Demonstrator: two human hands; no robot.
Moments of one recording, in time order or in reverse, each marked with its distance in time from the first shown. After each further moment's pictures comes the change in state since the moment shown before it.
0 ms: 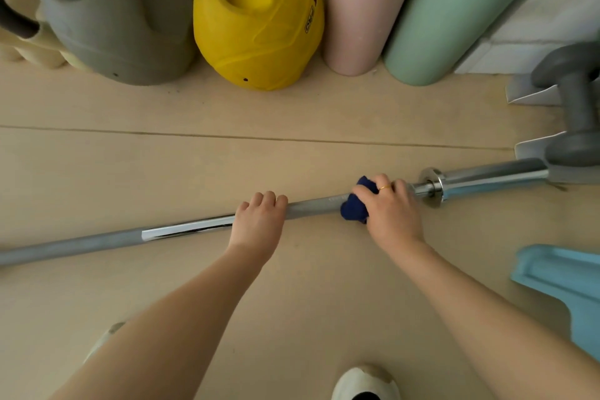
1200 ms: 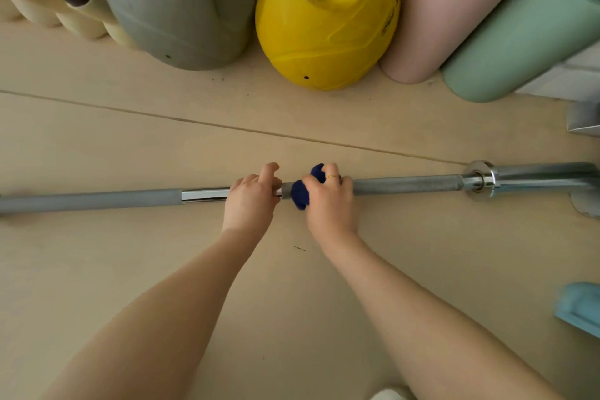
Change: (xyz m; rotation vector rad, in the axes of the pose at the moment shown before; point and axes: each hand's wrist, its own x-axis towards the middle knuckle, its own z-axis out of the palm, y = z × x) left_hand 0.011 -0.085 0.007 -0.520 0.104 -0.297; right_hand 0.052 -0.163 0.003 0.259 -0.109 0.043
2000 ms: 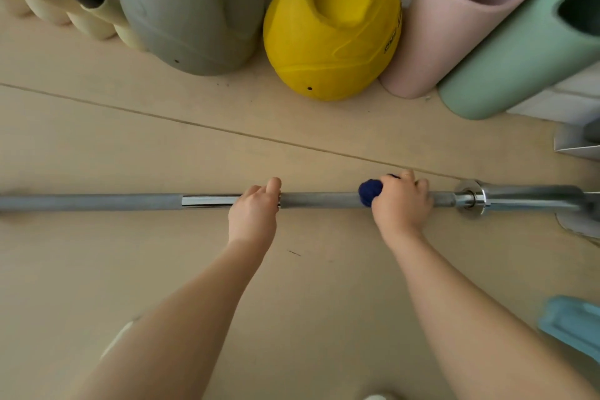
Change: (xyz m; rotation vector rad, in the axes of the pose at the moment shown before) left_hand -0.016 0.015 0.001 0.067 0.062 -0.091; right_hand 0.020 0.080 -0.039 -0.260 0.043 0.390
